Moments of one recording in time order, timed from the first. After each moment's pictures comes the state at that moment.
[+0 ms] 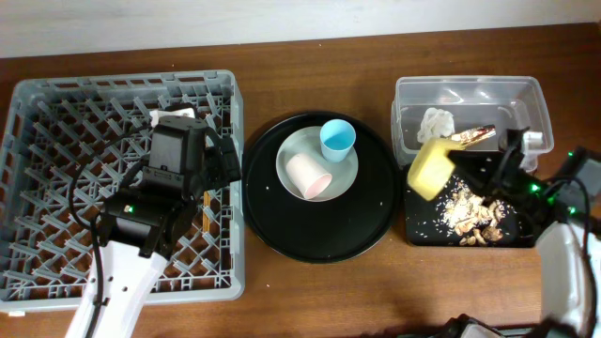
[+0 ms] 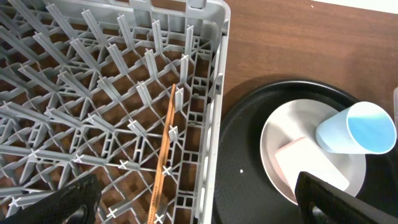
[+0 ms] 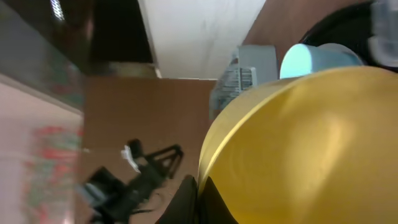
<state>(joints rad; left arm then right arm) -0.32 1.24 1.24 -0.83 -0.23 -0.39 -0.55 1.26 0.77 -0.28 -1.44 0.74</state>
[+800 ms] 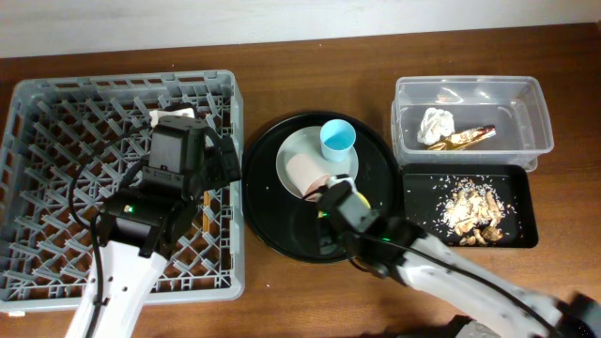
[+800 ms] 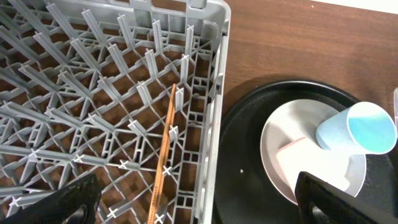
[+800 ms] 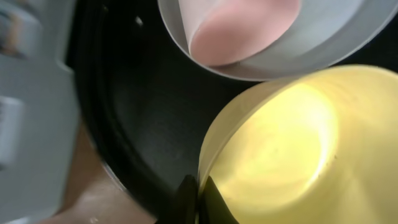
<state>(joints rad) -0.32 1.24 1.24 -0.83 -0.23 -0.39 0.76 1.38 0.78 -0.41 0.05 0.59</state>
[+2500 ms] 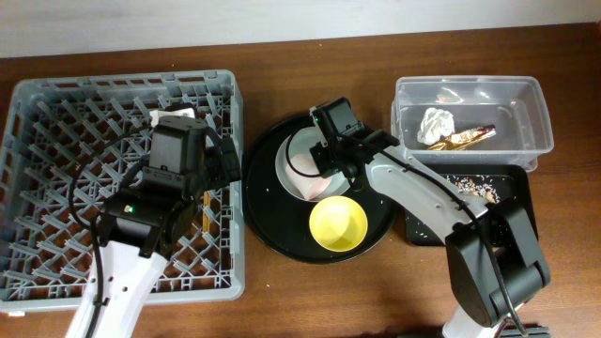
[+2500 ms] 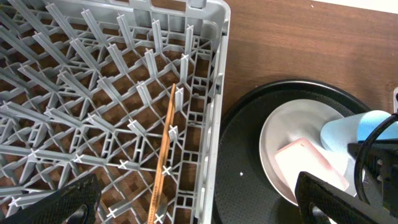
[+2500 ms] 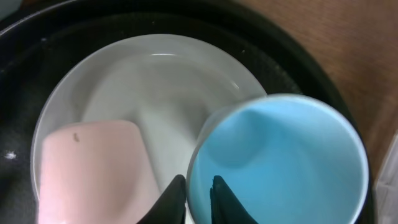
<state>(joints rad) -0.32 1.24 1.24 -0.83 -0.23 -0.39 0.48 1.83 1.28 -0.48 0.11 0.06</state>
